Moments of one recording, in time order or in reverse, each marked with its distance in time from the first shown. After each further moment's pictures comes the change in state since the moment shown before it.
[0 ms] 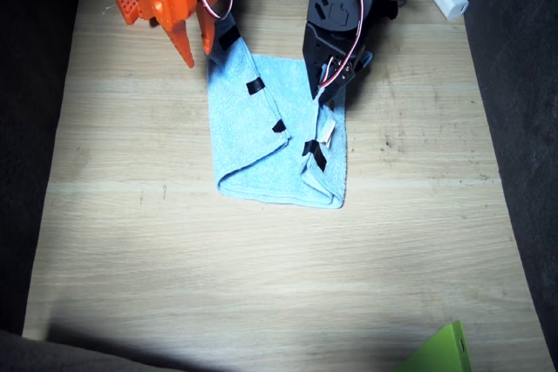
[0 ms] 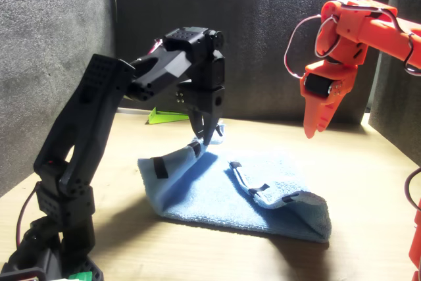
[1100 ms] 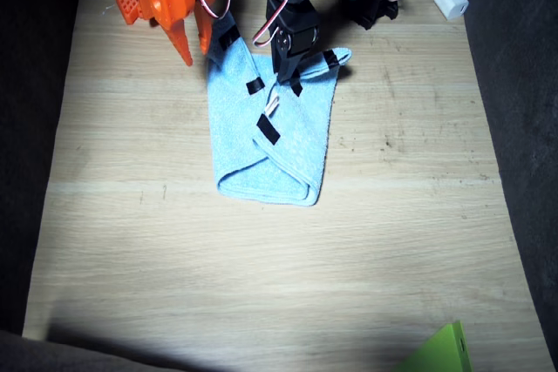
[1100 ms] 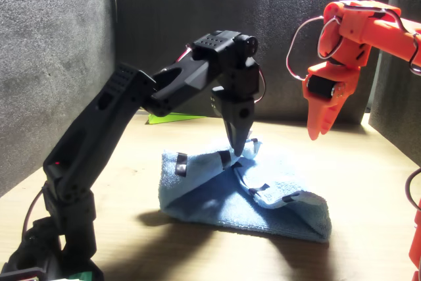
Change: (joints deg) arm 0 -14.0 -6.9 -10.9 0.4 17.8; arm 1 0.0 2.1 3.2 -0.5 0.0
